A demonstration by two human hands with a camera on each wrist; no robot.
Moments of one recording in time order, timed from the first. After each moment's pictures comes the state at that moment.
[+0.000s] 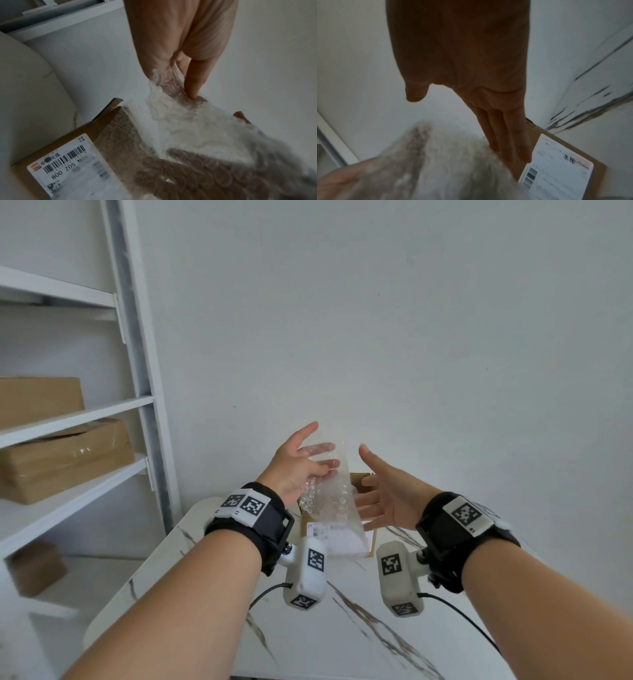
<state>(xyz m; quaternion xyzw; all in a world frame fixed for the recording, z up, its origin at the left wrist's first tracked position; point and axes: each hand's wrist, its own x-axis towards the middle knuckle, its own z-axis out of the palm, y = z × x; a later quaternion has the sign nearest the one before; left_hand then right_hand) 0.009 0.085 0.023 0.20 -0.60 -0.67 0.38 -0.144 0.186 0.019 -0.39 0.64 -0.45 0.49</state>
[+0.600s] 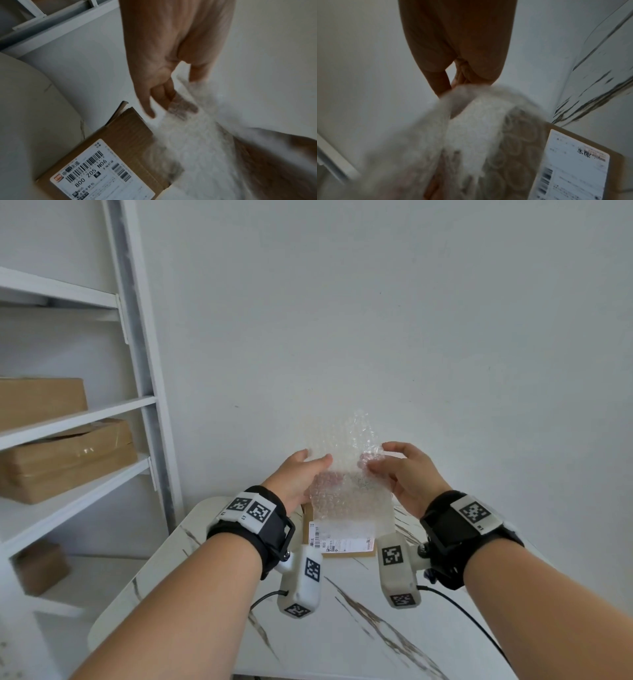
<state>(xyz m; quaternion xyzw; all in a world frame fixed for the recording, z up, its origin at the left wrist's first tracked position) 0.002 0.076 0.011 0.32 -0.61 -0.67 0.29 -0.144 0.191 0.025 -0.32 0.51 -0.72 0.34</state>
